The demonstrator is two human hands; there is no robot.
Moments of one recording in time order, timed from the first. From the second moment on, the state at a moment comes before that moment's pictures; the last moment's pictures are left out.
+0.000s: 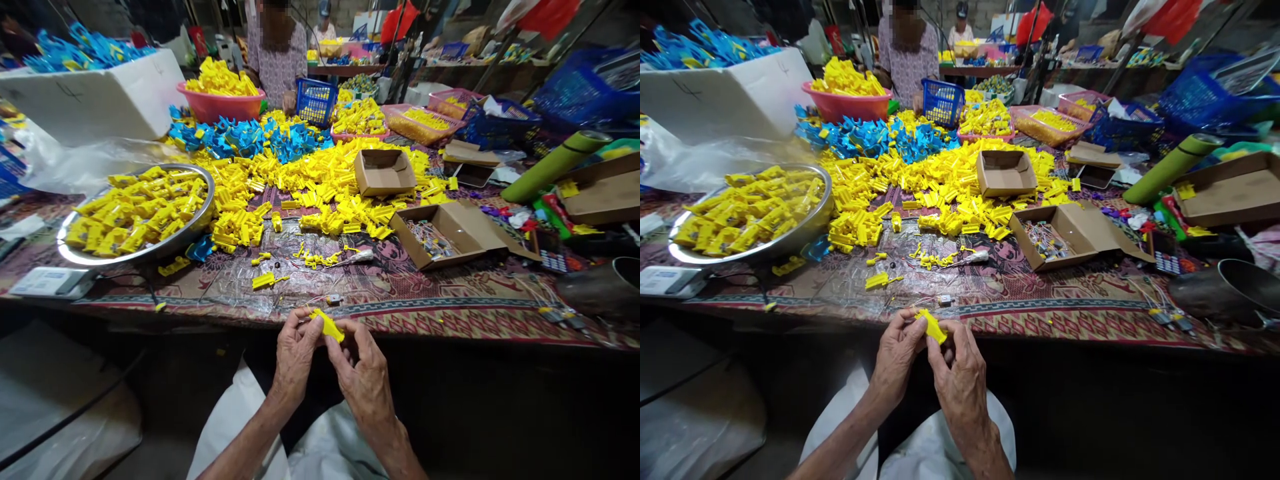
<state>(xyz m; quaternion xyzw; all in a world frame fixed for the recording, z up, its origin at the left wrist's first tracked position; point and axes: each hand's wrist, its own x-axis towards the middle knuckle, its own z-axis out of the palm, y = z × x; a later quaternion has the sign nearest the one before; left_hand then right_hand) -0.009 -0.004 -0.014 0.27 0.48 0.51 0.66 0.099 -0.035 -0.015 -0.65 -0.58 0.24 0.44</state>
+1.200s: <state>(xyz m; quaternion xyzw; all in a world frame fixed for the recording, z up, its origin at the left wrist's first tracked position) -0.013 -0.005 -0.014 0.29 0.43 0.51 0.68 0.109 -0.021 -0.002 -0.62 -0.49 0.42 0.45</state>
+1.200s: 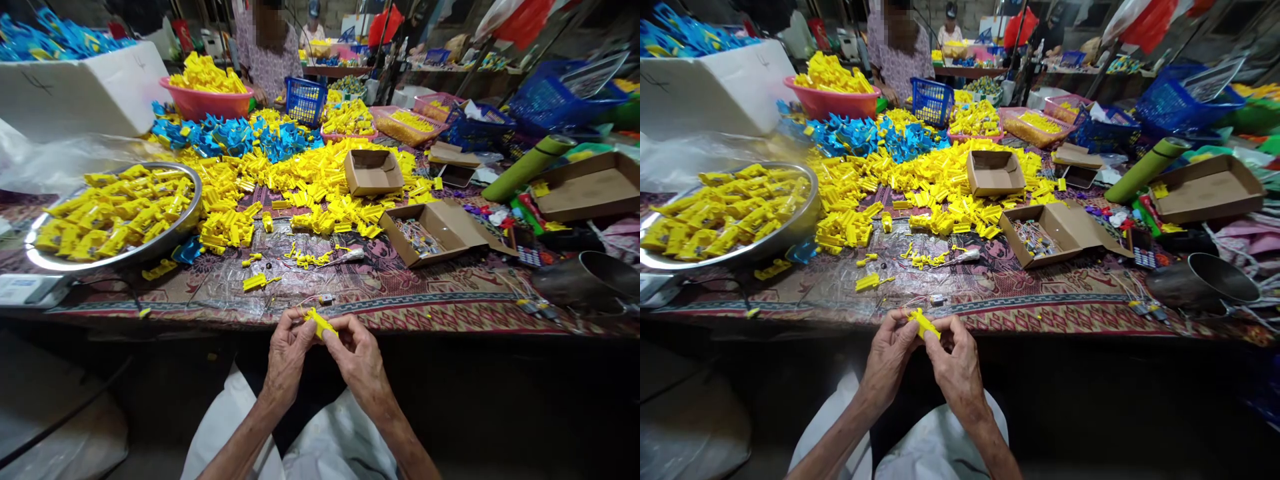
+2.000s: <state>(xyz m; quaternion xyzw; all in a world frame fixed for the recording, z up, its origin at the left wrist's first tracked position) -0.020 0.000 -0.014 0.36 0.45 0.50 0.65 0.110 -0.015 0.000 -0.61 -0.51 0.44 0.42</state>
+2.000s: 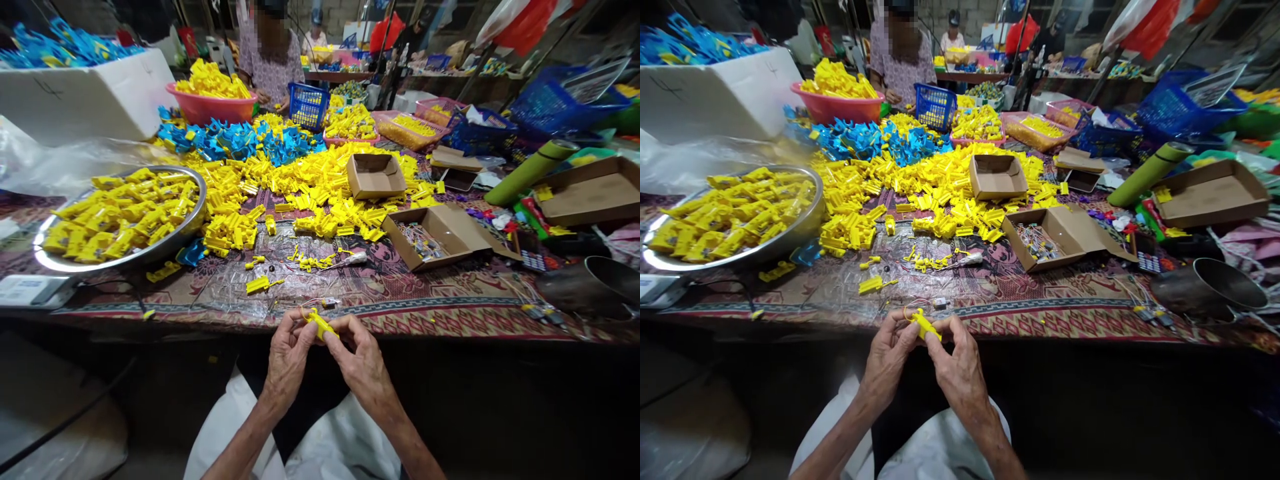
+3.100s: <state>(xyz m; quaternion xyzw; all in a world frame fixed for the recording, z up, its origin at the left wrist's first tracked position) -0.046 0.008 0.013 0.67 0.50 0.43 0.36 0.095 0.000 -0.020 -0.41 -0.32 0.65 0.54</state>
